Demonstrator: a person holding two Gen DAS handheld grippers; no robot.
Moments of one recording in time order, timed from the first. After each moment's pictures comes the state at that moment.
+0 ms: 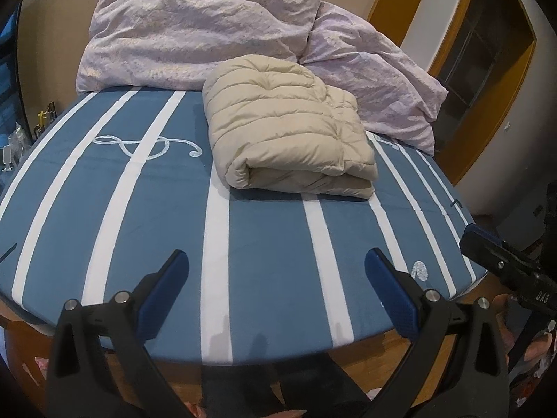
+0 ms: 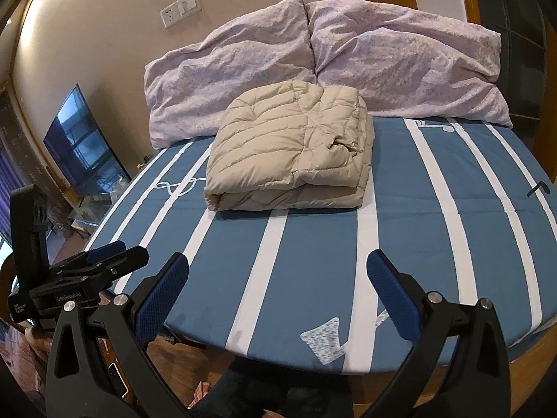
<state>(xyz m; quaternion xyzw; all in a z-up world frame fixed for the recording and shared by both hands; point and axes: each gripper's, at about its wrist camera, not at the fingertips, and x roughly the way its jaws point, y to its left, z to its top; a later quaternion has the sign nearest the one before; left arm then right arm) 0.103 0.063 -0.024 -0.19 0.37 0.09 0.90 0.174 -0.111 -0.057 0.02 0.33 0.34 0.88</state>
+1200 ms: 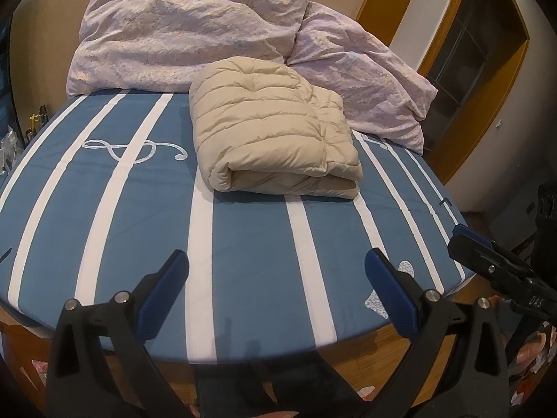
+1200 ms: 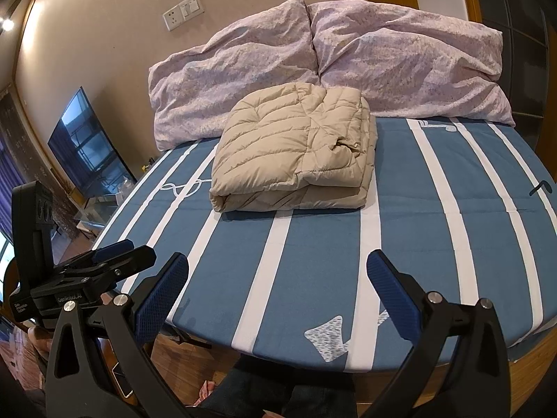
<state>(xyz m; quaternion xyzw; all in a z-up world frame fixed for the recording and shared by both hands) 0.109 0.047 -0.016 -0.19 0.37 0.08 0.90 0.171 -0.113 -0.056 0.02 0.33 0.35 0.88</state>
